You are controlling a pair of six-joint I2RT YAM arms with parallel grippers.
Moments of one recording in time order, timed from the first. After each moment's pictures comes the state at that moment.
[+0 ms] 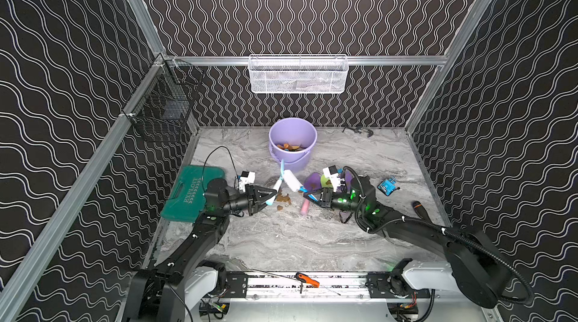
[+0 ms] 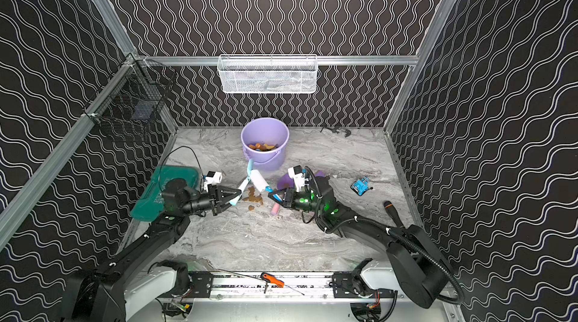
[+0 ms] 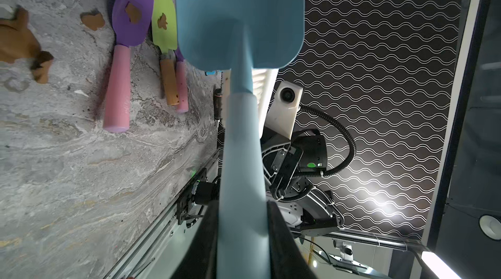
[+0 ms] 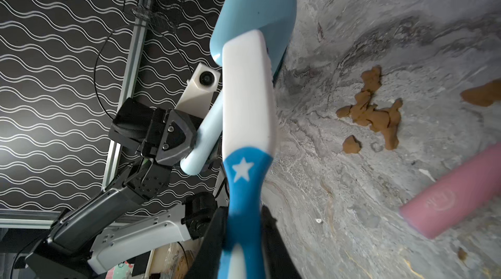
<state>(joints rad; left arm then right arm) -0.16 1.03 0.38 0.41 1.05 -1.39 0.70 1.31 0.56 0.50 -0.58 1.03</state>
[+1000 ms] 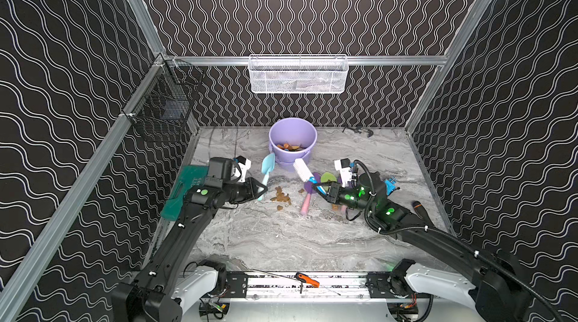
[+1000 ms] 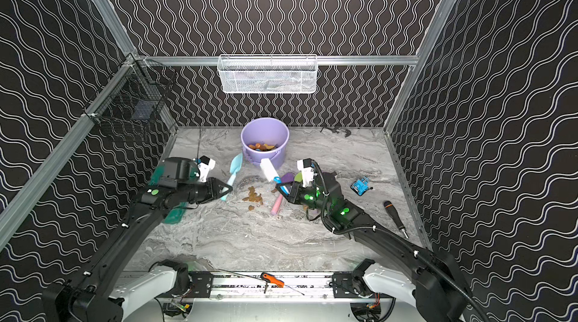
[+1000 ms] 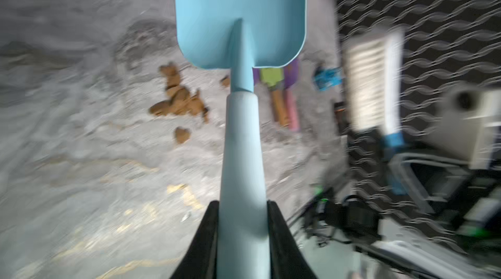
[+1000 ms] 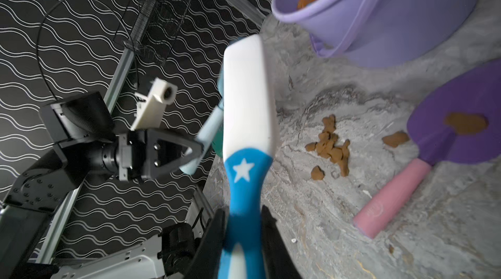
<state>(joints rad) -0.29 1.07 0.97 -0.82 0.44 -0.44 0.70 1.09 0.69 0.14 -0.32 0.86</state>
